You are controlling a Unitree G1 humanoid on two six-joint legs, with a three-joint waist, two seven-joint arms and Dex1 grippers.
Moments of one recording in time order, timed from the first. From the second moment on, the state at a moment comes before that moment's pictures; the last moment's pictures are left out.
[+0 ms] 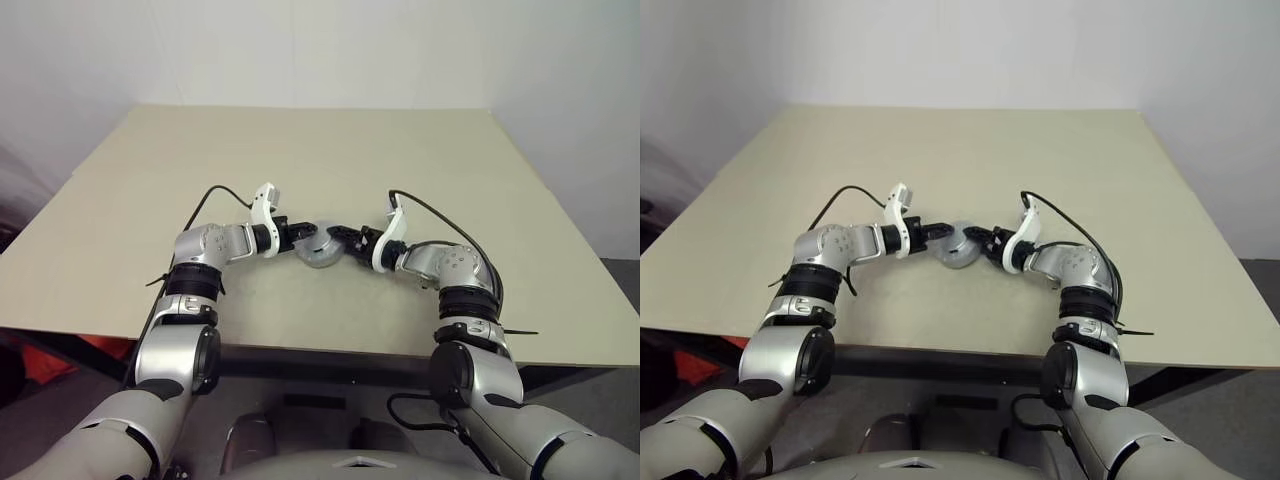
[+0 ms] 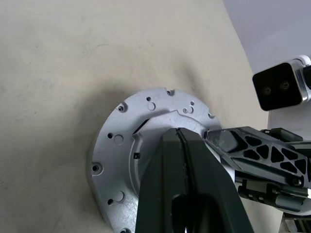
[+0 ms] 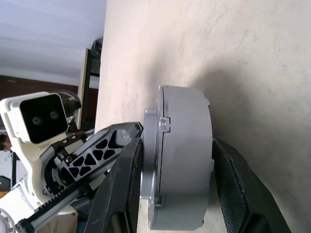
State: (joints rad) left arm -0.83 0.15 0.19 0.63 -0.50 1.00 -0.55; right arm -0.74 -0.04 -0.51 0.53 0.61 1.18 0.32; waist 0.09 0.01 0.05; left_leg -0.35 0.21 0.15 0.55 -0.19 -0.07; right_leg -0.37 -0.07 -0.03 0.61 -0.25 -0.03
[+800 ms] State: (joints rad) left arm -0.72 0.15 0.30 0.52 -0.60 1.02 -0.56; right arm -0.78 -0.02 -0.61 0.62 0.68 1.16 0.23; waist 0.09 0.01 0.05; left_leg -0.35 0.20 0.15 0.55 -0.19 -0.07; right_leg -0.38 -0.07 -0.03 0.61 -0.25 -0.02
